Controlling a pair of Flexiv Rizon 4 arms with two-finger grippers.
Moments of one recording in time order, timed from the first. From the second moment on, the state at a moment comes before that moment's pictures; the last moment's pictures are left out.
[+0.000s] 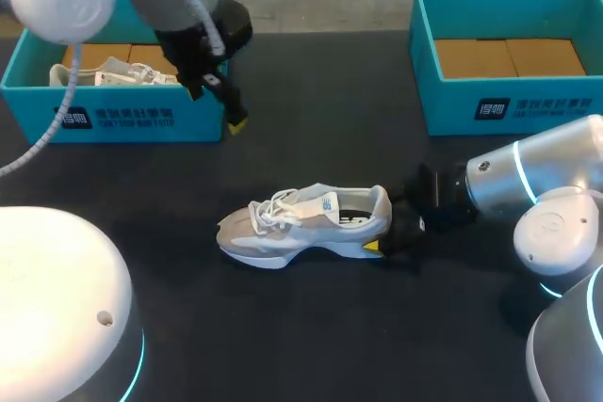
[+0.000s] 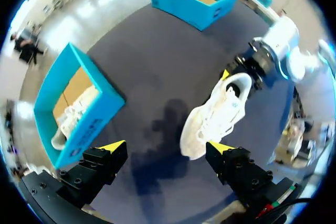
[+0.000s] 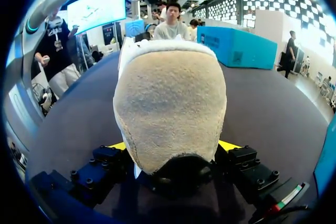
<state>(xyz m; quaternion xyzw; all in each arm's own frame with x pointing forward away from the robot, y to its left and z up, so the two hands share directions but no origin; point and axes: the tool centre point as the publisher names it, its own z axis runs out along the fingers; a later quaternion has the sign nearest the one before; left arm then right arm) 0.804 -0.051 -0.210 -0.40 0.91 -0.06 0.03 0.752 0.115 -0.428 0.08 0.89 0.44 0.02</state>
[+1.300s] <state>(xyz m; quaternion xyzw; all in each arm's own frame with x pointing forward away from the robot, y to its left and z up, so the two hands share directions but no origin) 0.731 -0.156 -0.283 -0.57 0.82 -0.03 0.03 0.752 0.115 -0.428 0.08 0.89 0.44 0.02</state>
